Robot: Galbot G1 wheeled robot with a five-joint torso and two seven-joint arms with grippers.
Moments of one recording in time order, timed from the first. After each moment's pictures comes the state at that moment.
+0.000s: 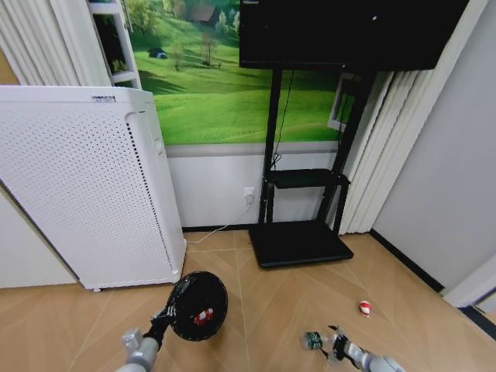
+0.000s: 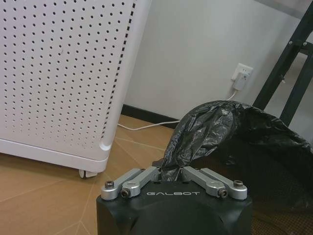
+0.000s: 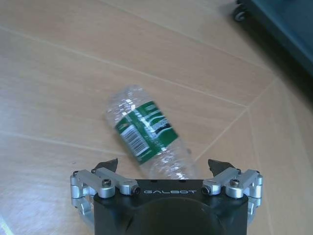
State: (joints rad) left arm 1.64 -1.17 -0.51 -1.88 -0.70 0.05 -0.07; right arm -1.27 0.96 0.33 1.01 -0.32 0.21 -0.43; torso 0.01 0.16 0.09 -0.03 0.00
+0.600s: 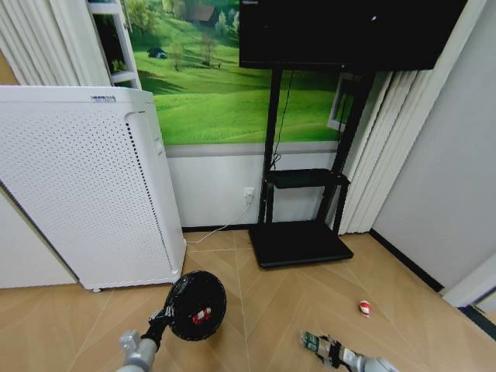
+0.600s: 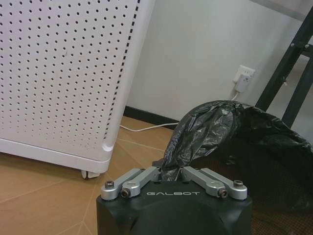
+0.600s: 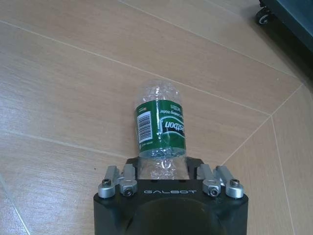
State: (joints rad) left arm 1.65 -1.18 -0.52 -1.89 -0.69 0.04 -0.07; right arm -1.26 0.97 0.30 1.01 -0.33 0.21 -0.44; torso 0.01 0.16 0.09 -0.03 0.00
